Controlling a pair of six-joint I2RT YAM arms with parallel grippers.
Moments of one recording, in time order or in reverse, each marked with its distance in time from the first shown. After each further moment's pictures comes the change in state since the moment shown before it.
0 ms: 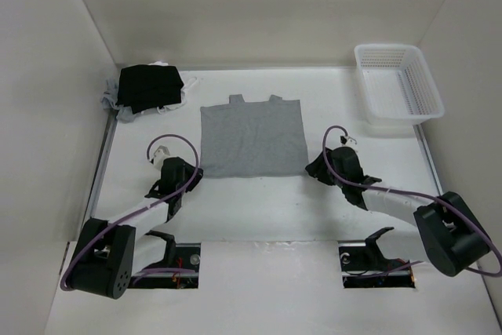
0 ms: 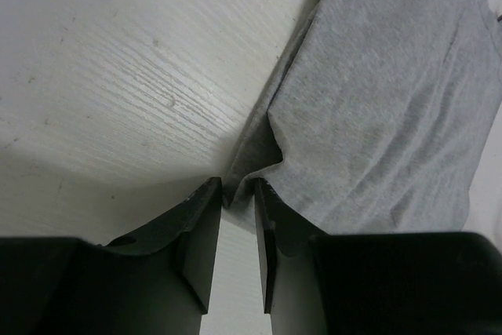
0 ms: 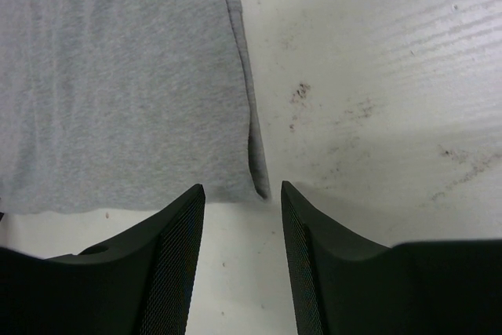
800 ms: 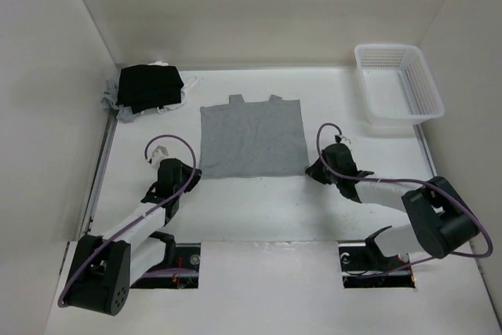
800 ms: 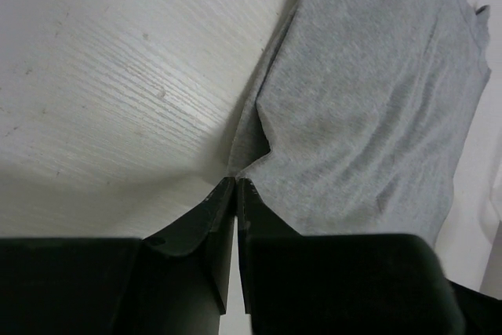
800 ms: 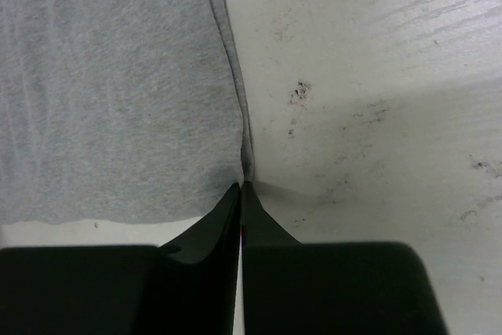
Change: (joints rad) left arm 0.016 -0.089 -0.004 -0.061 0.032 0.008; right arm 0.004 0.125 0.052 -0.013 -0.029 0.040
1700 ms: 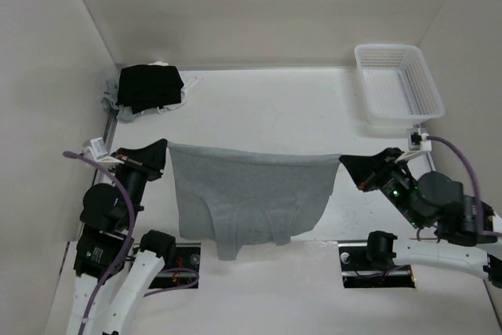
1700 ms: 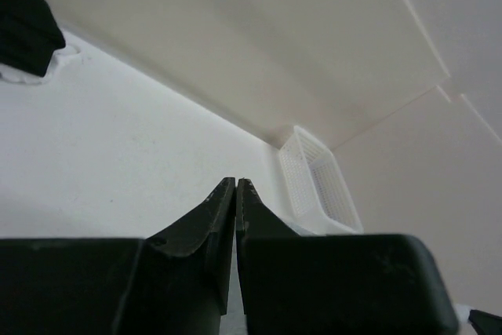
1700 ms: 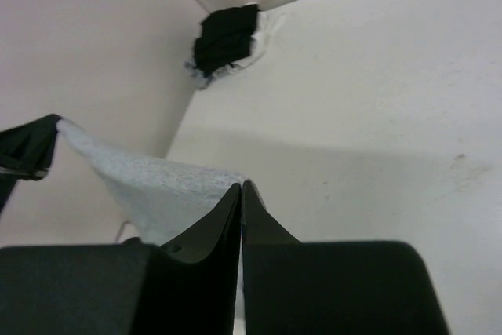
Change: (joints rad) left arm -0.091 -0.733 0.668 -0.681 -0.080 0.211; right arm 0.832 -0.907 0.601 -0.888 0.711 -0.115
